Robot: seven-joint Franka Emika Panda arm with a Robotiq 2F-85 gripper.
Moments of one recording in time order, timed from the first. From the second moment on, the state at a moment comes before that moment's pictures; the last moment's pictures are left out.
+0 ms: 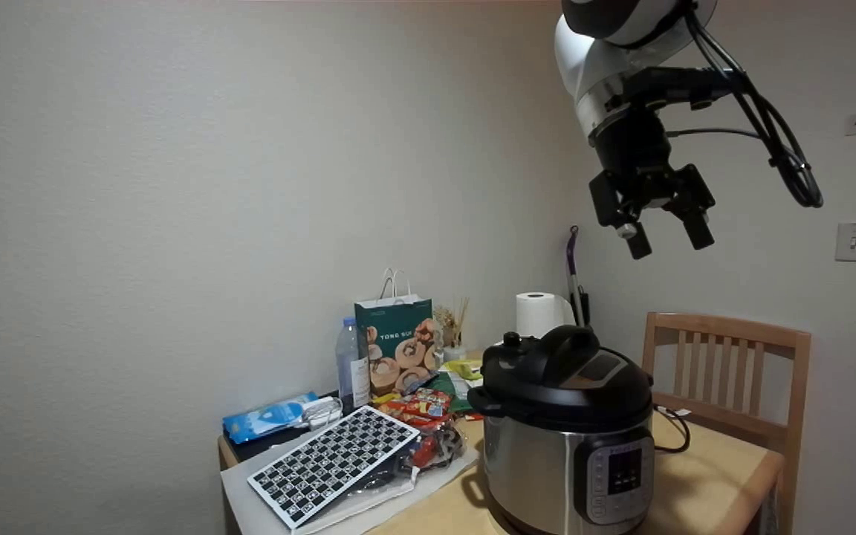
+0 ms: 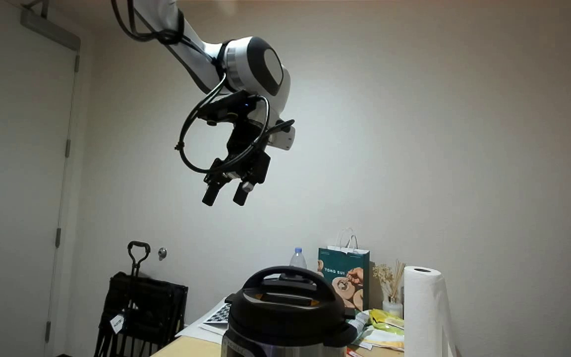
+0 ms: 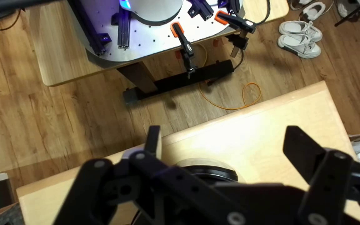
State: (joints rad) arm -0.06 -0.22 -0.01 -1.98 0.06 1.31 0.26
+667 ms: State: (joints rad) arm -0.03 -0.12 0.06 -1.98 0.19 1.48 0.71
